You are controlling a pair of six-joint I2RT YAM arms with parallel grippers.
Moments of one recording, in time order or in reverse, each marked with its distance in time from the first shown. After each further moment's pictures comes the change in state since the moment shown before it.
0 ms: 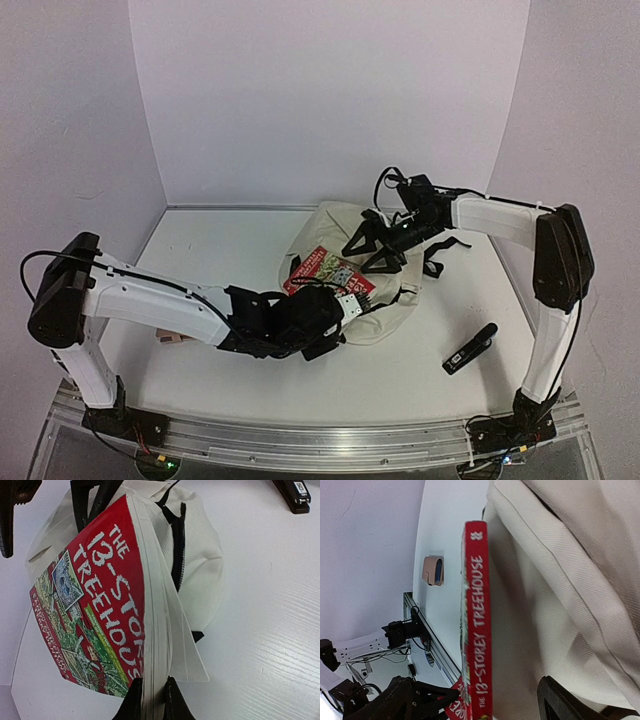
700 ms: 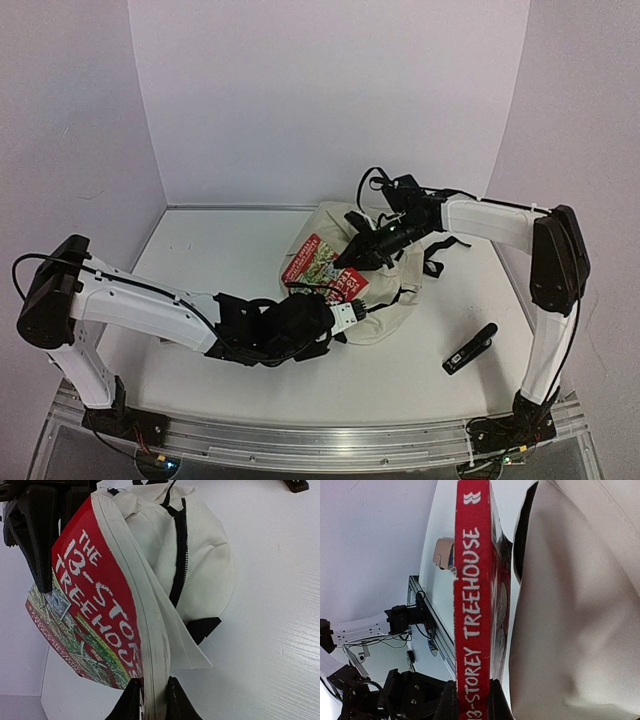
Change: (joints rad) left arm -0.026 -0.057 -0.082 0.065 -0.096 0.160; right arm 0.082 0.002 0.022 0.011 -0.017 0.003
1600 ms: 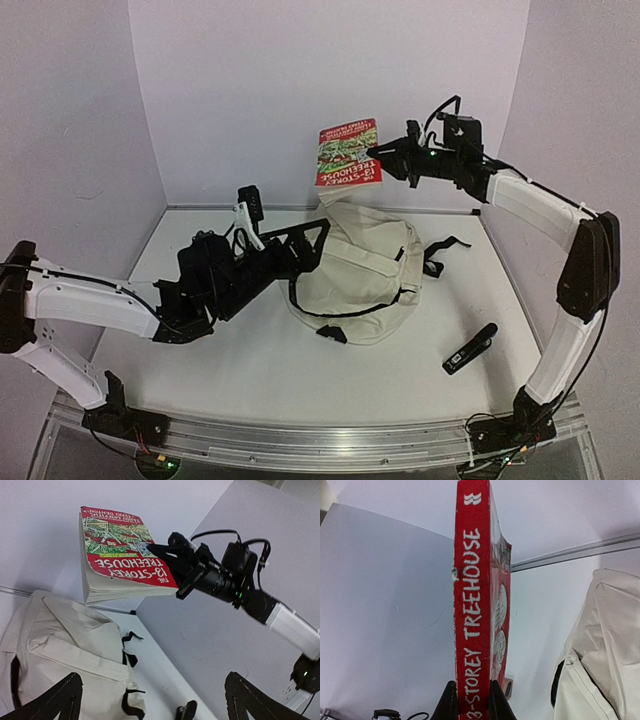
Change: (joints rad) left arm 0.166 -0.318 -0.269 0.823 0.176 -0.875; right arm -0.183 -0.153 0.108 0.516 0.212 0.490
